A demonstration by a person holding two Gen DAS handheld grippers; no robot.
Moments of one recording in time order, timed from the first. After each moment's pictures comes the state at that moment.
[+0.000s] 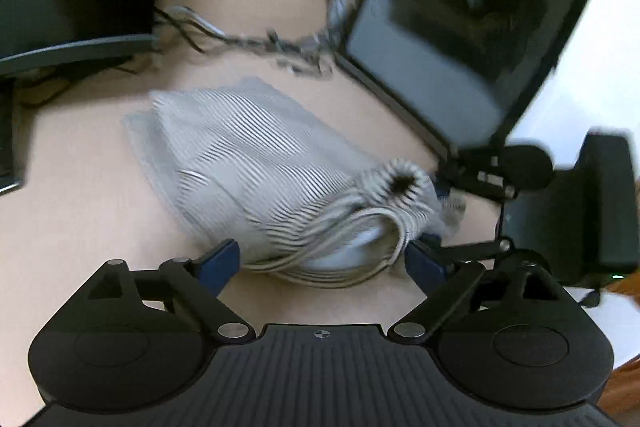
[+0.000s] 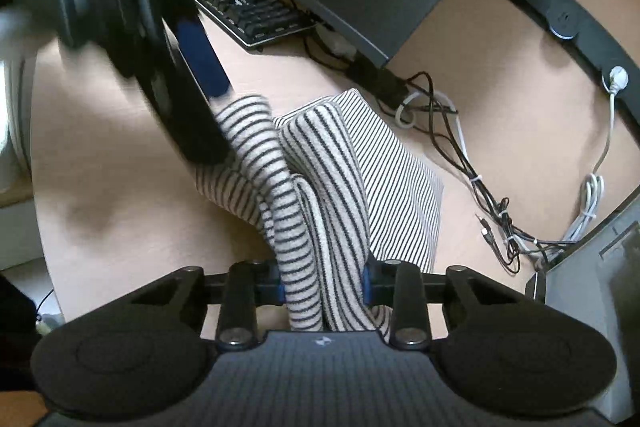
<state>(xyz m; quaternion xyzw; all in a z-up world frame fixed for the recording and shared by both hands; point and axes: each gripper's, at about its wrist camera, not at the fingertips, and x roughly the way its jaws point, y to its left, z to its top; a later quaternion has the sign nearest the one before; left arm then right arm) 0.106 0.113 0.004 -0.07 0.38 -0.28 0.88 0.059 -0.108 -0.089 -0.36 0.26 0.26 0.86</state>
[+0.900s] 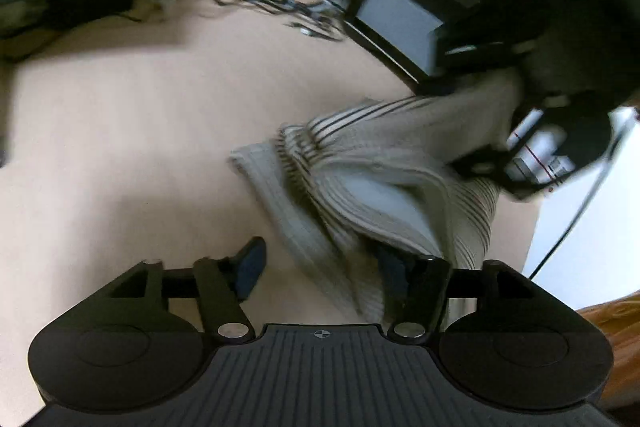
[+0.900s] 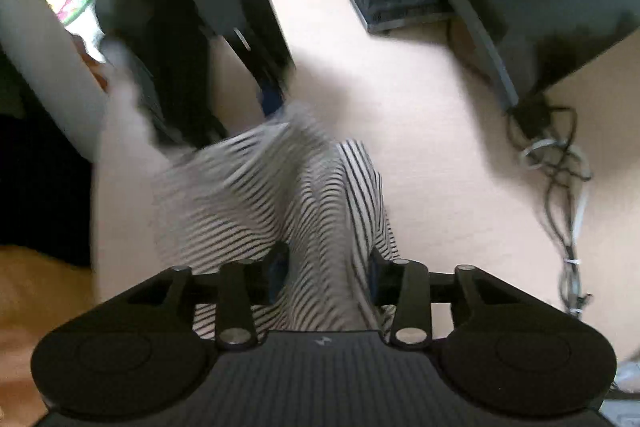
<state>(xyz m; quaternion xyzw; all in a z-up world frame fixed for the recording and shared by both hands) 0.141 0.145 -0.054 -0.06 0.42 -0.34 0.84 0.185 -0.034 -0.046 -0.44 0.39 0.46 0.67</state>
